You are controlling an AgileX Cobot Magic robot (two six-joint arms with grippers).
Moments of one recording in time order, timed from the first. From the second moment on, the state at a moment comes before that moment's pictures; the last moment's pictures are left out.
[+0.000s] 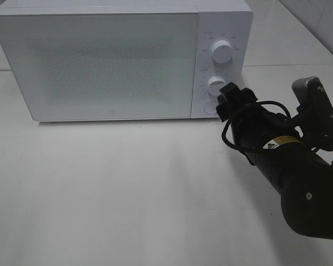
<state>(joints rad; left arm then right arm) 0.01 0.00 -0.52 -0.08 1.08 0.05 0.82 1.74 -0.43 0.84 -1.10 0.72</state>
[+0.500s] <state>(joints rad) 0.01 0.00 -0.52 -0.08 1.08 0.05 0.82 1.74 -0.43 0.86 -1.10 1.20</state>
